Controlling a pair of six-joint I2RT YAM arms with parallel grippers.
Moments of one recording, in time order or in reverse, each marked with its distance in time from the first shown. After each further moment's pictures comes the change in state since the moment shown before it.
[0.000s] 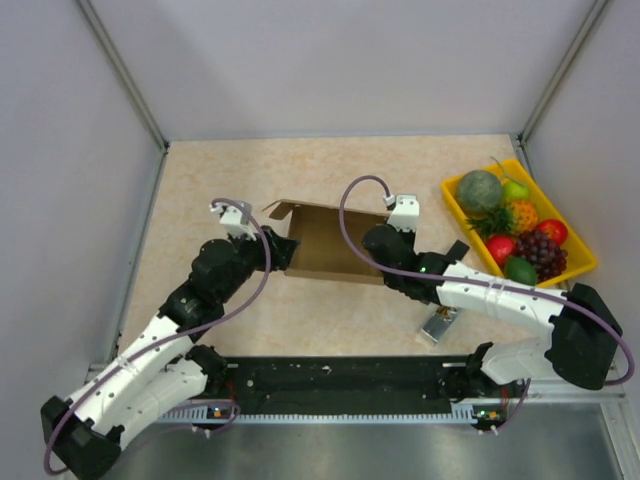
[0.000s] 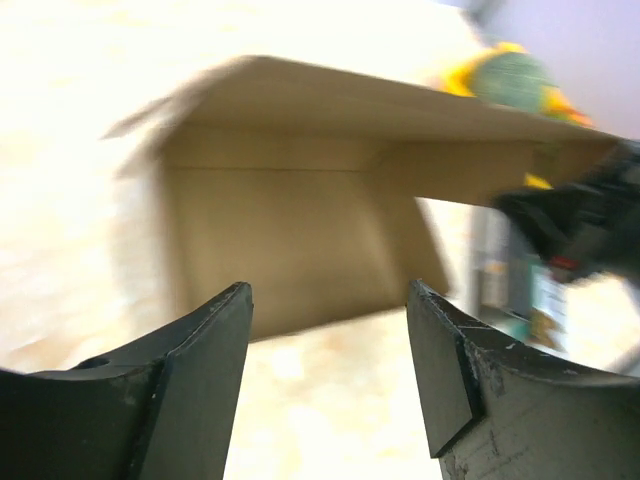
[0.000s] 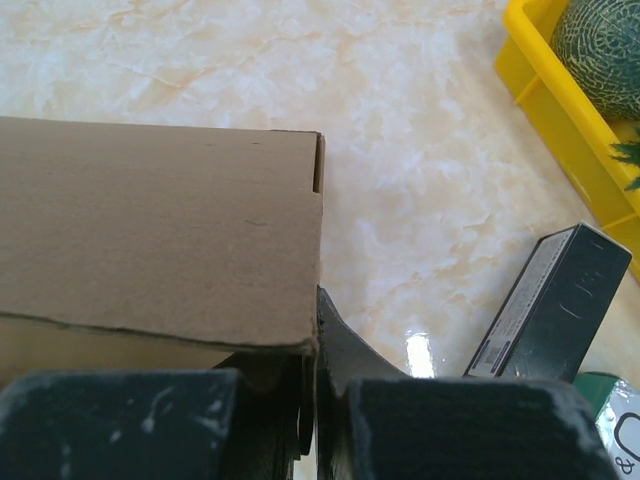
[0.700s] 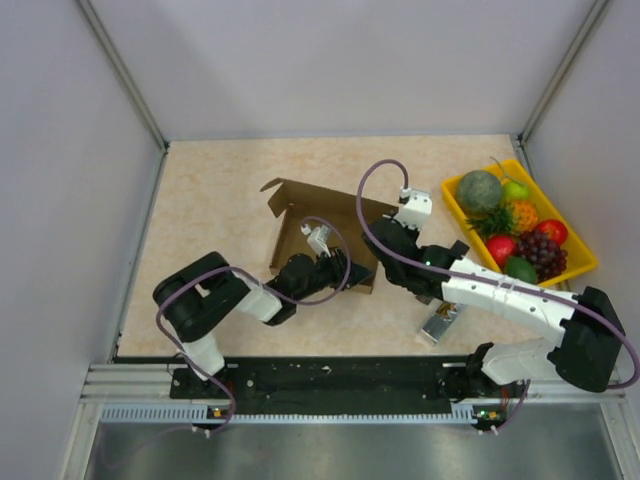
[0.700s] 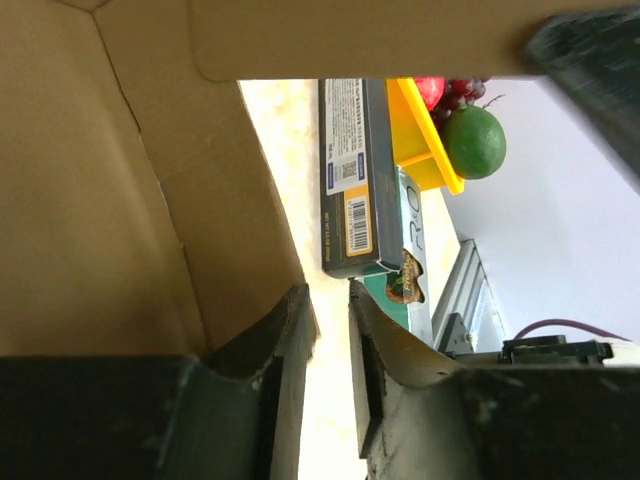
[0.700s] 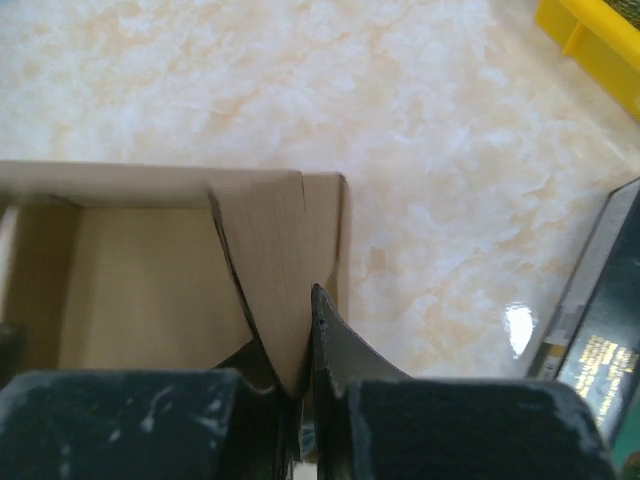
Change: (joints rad) left arm -0.179 1.033 -0.110 1.151 0.207 -0.470; right arm -0.007 -0.008 0.129 -0.156 -0.034 0.304
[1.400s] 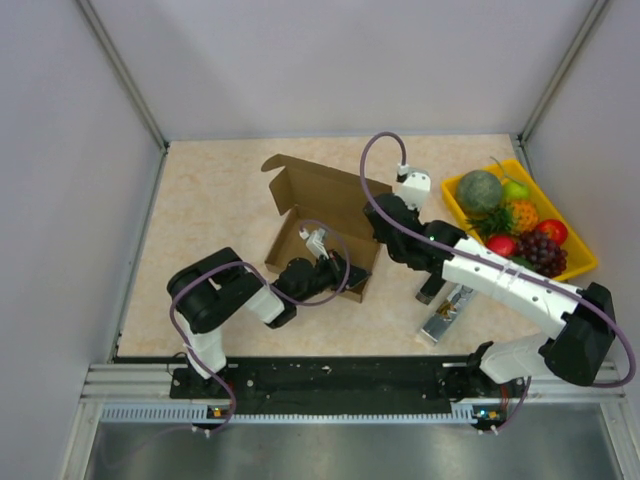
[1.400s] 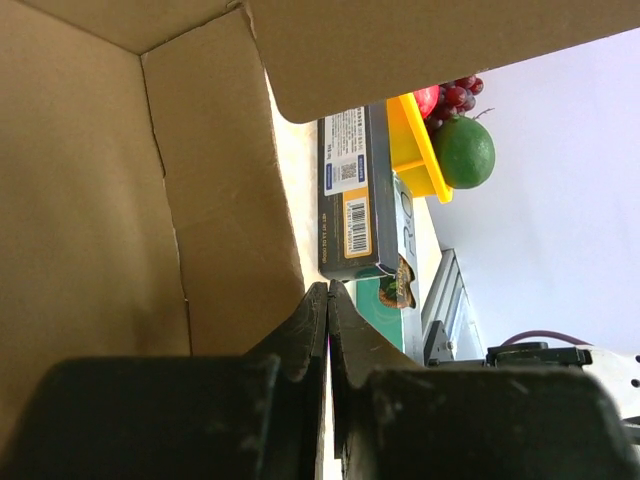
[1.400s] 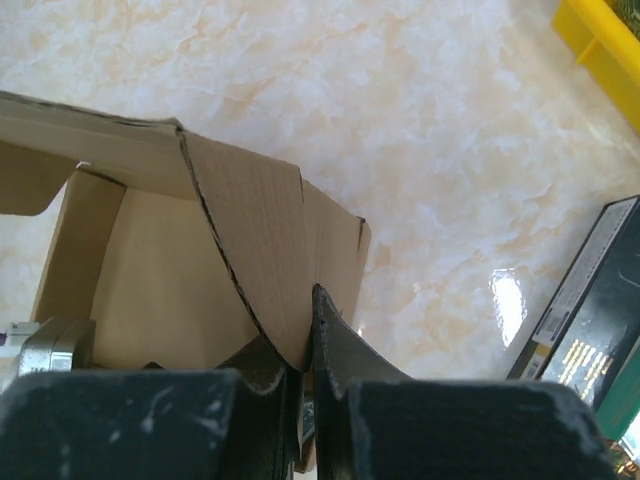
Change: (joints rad) left arm 0.005 0.060 -0.023 0.100 -0.002 -0.068; right arm -0.058 0.046 0.179 -0.171 -0.142 -0.098
